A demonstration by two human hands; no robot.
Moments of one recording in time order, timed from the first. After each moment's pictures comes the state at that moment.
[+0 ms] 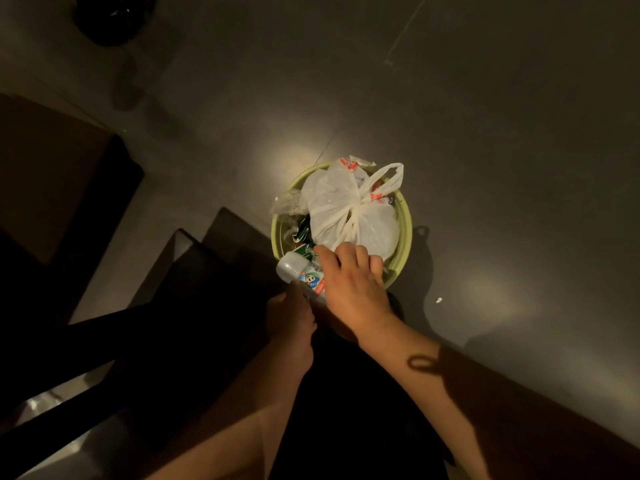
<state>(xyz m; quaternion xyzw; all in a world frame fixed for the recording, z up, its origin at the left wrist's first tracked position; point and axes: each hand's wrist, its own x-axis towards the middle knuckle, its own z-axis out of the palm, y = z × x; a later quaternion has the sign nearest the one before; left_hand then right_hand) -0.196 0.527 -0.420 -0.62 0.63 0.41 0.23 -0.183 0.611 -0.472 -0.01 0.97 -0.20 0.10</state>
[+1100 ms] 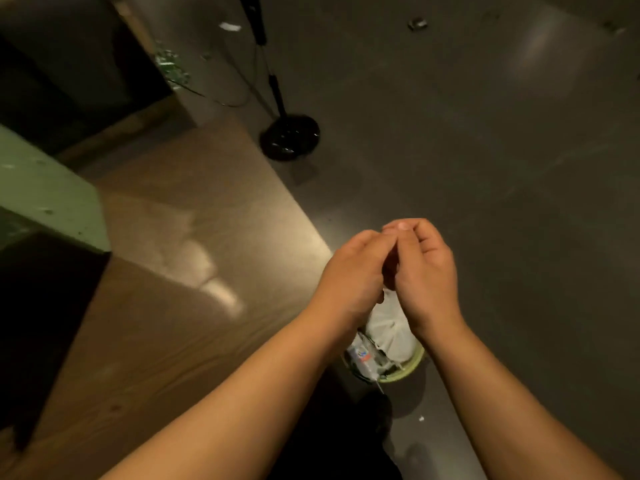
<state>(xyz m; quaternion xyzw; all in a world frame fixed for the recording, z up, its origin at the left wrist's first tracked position) -0.259 0.509 0.024 -0.20 0.67 0.70 0.14 -0.278 0.600 -0.023 0.09 0.71 -0.70 0.01</state>
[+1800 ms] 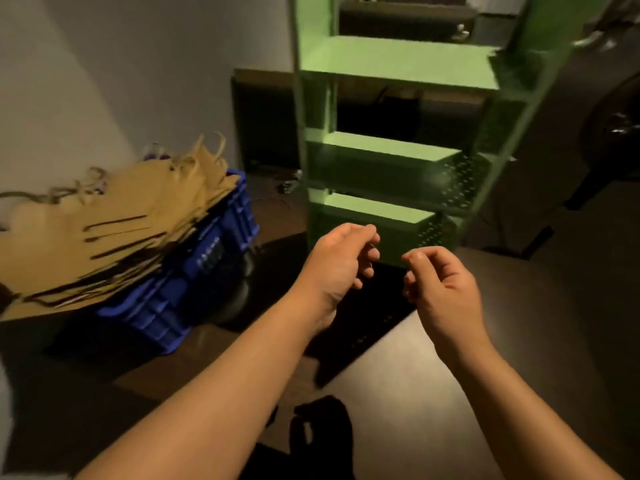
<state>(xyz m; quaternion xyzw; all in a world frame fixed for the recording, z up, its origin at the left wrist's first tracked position) -0.024 0.055 0.203 -0.36 0.56 0.71 -0.24 -0.132 0.165 0.170 -0.29 0.70 -0.62 0.21</state>
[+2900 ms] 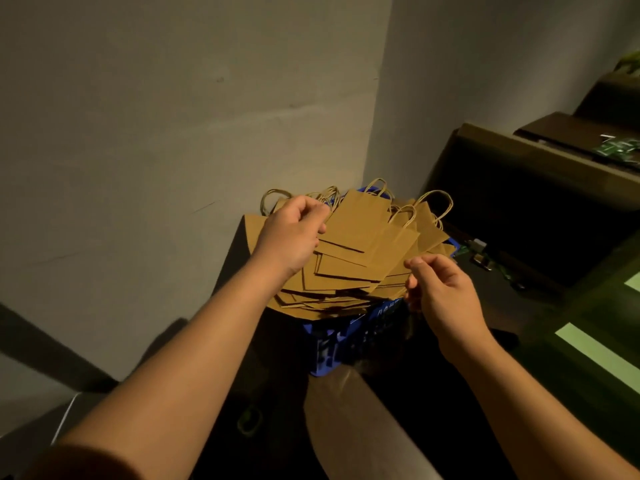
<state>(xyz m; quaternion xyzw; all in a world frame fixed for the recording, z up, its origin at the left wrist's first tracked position) 0.304 -0.142 0.267 -0.60 0.56 0.35 -0.46 0.085 -0.106 0.227 -0.47 0.58 -0.48 0.46</state>
